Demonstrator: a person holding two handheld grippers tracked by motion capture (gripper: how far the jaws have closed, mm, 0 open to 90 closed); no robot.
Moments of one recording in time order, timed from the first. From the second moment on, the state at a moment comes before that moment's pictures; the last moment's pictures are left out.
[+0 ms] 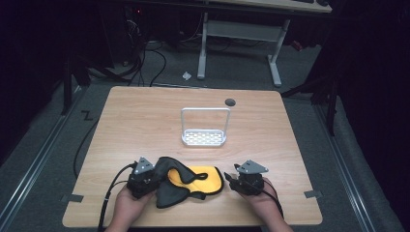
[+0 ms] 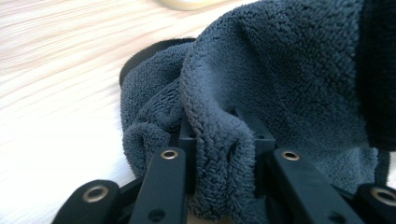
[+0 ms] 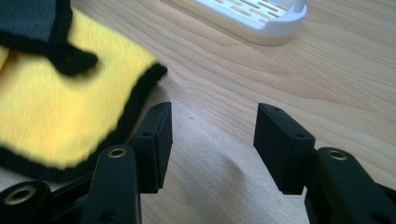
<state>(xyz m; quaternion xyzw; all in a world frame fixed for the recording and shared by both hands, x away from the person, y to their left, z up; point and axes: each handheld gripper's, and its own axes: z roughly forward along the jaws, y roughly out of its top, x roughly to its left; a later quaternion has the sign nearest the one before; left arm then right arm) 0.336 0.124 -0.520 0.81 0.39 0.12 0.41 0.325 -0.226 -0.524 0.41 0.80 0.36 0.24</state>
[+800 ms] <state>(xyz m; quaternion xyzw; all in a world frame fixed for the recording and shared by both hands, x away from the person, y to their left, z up) 0.304 0.117 -0.463 0.77 0.36 0.12 0.51 0.327 -0.230 -0.522 0.42 0.80 0.37 0.24</state>
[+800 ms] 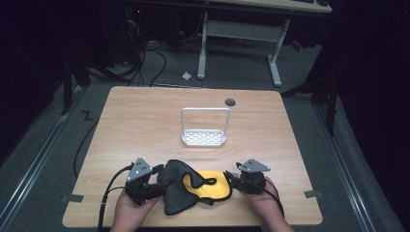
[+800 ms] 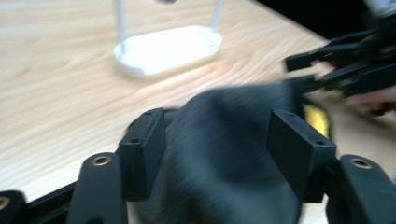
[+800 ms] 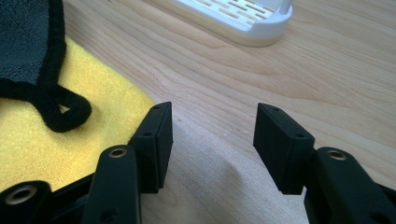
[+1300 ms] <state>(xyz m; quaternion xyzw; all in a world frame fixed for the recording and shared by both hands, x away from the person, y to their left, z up) 0.320 0.106 -0.461 0.80 0.36 0.15 0.45 0.323 -0.228 -0.515 0.41 0.79 0.39 0.24</state>
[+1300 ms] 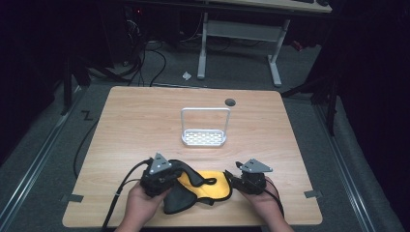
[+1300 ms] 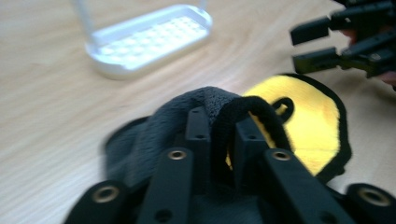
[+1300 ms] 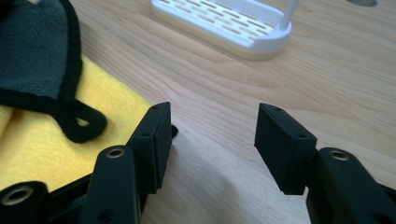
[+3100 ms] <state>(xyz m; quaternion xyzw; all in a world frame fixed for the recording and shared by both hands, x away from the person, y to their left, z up) 0.316 0.139 -0.522 0.81 0.41 0.09 0.40 0.304 -0.196 -0.523 0.39 0.83 0.37 0.17</state>
